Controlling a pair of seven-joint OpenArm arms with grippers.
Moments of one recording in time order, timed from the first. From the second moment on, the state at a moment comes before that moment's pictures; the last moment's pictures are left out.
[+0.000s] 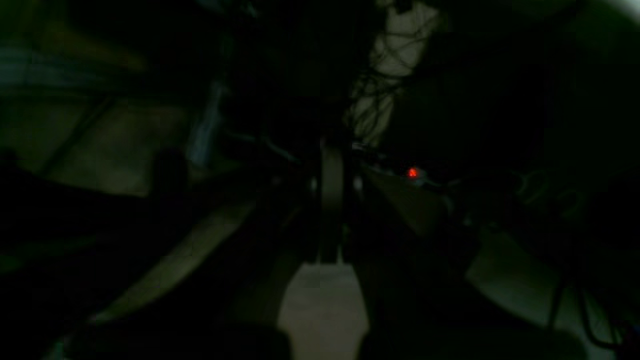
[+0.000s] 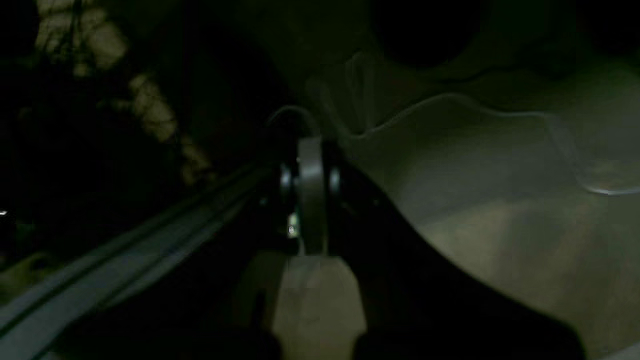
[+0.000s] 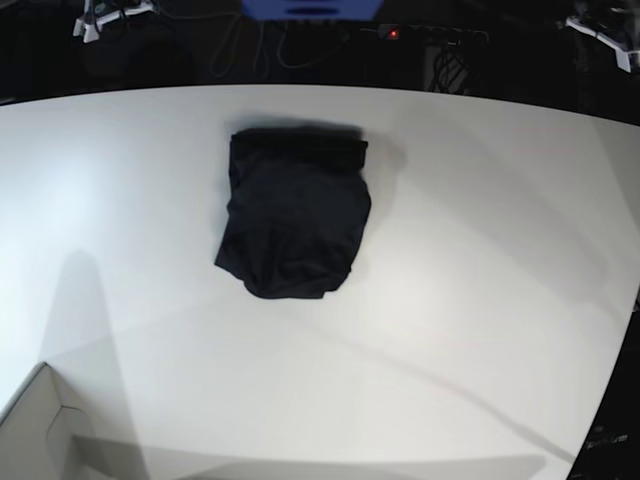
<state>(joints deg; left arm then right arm) 31.8 -9.4 -55.9 74.6 -10.5 -39.3 26.4 -28.3 -3.5 53.9 62.5 11.2 39.0 -23.6</state>
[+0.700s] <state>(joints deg) 11.6 -10.4 -29.2 7.1 14.4 -8.4 -21.1 -20.8 4.5 28.2 9.9 -19.4 -14.1 29.5</state>
